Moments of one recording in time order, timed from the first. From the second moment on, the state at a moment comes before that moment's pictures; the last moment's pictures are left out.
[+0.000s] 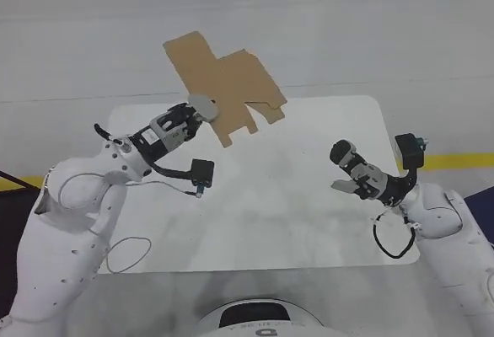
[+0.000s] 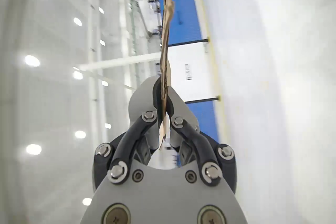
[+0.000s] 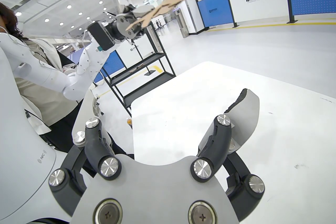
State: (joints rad) left arm 1.21 -1.04 -1.31 -2.06 2.83 -0.23 0.56; right arm -1.58 -0.90 1.51 -1.71 -0.15 -1.01 0.39
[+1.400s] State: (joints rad) left arm 1.14 -0.90 -1.34 -2.12 3.07 0.21 0.94; right arm -1.58 -0.90 1.51 -1.71 -0.15 -1.01 0.39
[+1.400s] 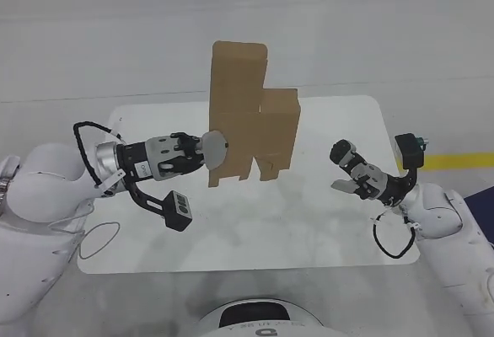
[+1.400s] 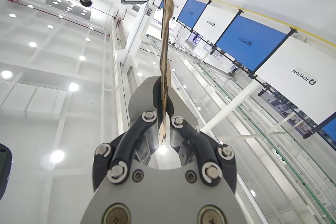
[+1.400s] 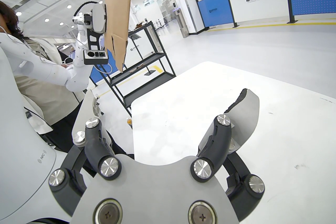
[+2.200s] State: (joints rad) left arm 1.18 -0.91 -1.34 -1.96 2.48 -0.14 0.94; right arm -1.58 -0.90 1.51 -1.72 -0.15 -1.00 0.39
